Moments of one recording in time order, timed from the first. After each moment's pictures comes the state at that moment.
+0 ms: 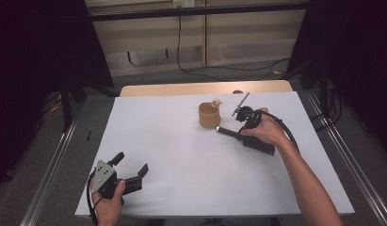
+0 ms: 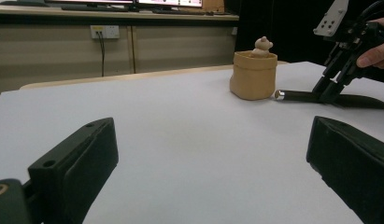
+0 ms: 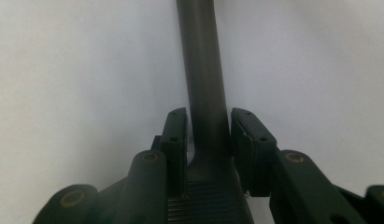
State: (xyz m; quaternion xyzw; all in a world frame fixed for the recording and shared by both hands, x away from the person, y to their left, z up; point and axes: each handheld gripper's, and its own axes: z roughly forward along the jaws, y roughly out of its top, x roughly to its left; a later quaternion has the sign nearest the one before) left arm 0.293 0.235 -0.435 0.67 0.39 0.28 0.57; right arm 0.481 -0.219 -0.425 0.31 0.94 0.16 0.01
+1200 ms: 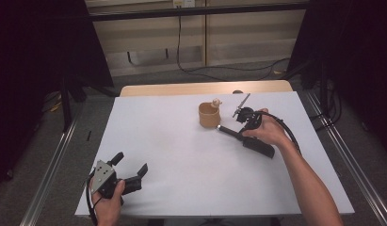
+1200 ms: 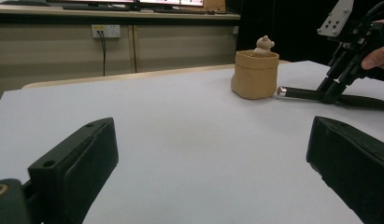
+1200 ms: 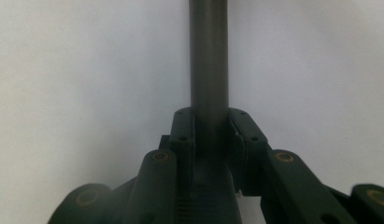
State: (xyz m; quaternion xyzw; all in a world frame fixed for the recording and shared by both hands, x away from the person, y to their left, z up) left arm 0.293 0.236 -0.434 0.67 0.39 0.28 0.57; right arm 0.478 -0.222 -0.425 0.30 0.94 0.16 0.02
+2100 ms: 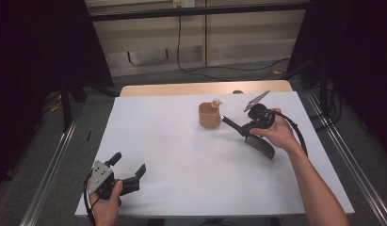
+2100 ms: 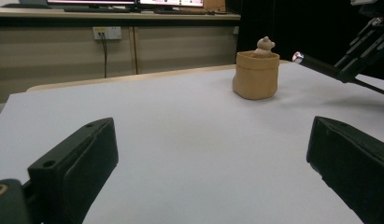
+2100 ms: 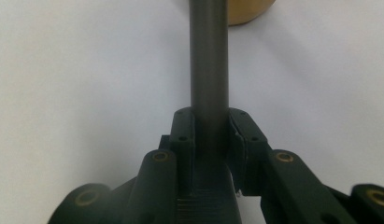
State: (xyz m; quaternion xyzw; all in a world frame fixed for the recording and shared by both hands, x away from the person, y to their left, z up) left arm 0.291 0.241 -0.431 0.67 0.38 0.29 0.56; right arm 0.450 -0.246 -0.394 0.32 0.90 0.28 0.05
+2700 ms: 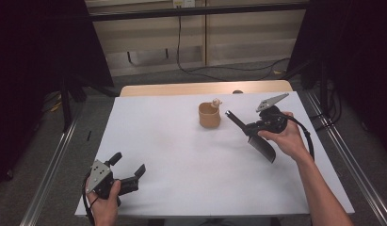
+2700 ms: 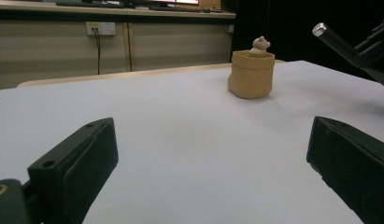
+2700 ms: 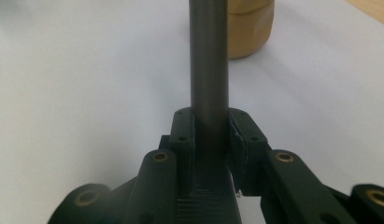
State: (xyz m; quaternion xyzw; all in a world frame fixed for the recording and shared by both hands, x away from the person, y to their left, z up) left arm 0.293 0.243 -0.430 0.67 0.39 0.27 0.57; right arm 0.413 -0.264 -0.374 0.32 0.87 0.37 0.09
